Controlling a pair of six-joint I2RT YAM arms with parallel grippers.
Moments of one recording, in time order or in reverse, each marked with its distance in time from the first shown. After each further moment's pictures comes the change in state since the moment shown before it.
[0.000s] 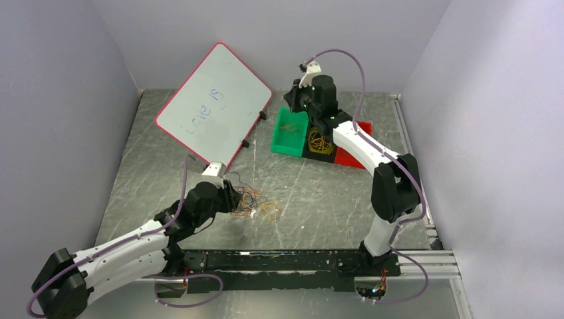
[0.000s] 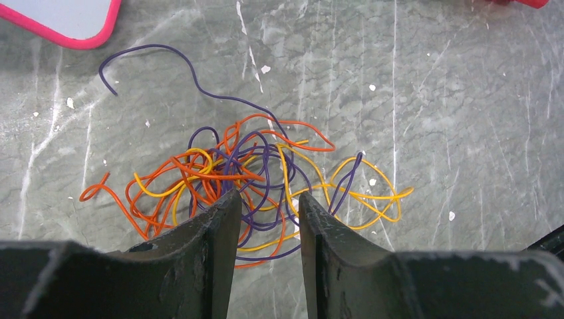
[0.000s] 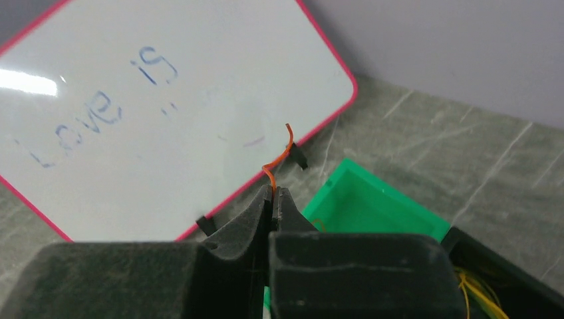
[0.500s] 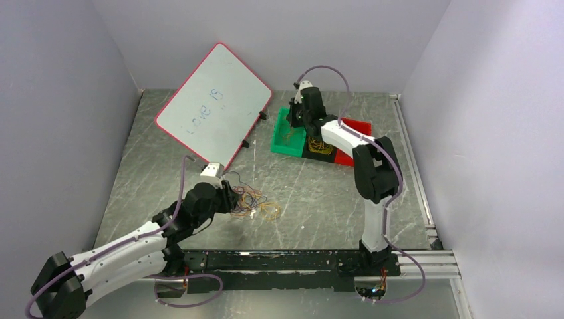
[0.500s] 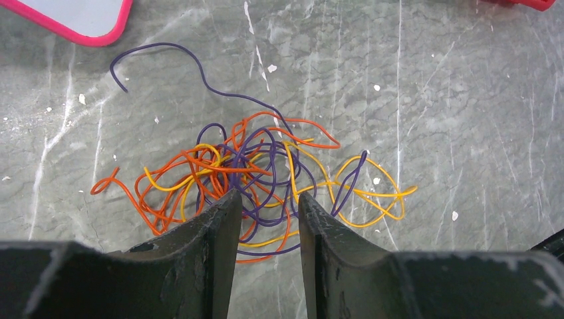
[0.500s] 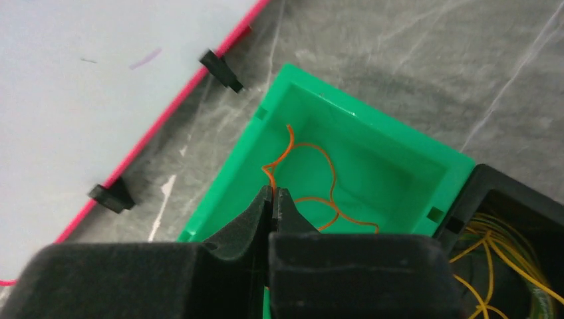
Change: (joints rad) left arm 0.000 -0.033 0.000 -0.036 -0.013 -0.002; right arm -0.024 0.230 0.022 -0.079 0.047 0.028
